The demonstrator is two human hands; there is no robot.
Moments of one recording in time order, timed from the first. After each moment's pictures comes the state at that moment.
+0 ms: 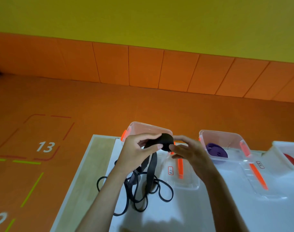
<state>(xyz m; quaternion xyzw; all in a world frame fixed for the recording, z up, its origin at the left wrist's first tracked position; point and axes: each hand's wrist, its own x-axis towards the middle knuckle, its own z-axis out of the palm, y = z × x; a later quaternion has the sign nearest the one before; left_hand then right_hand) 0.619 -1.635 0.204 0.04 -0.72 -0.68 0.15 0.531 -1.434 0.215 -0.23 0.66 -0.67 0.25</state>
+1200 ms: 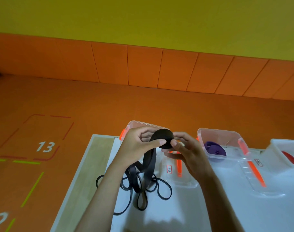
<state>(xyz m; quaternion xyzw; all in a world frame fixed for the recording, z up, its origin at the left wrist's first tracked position) 0.614 -1.633 0.225 0.02 -0.73 -0.68 0.11 0.540 -1.430 0.211 -0.23 0.62 -0.72 0.22</state>
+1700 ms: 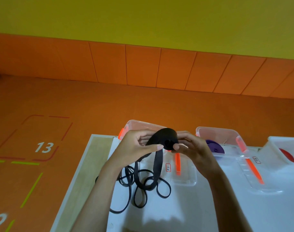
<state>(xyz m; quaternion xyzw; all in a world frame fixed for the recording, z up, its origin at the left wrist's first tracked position) 0.624 -1.634 0.226 -0.02 -0.74 -0.67 0.05 0.530 -1.408 0.213 -0.31 0.65 -0.67 0.19</state>
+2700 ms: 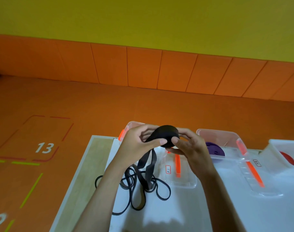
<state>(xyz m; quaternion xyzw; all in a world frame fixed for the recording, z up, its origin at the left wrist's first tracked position) 0.618 -1.627 0.234 0.00 -0.74 -0.65 0.13 0.540 -1.424 0.226 -0.24 0.62 -0.73 0.18</state>
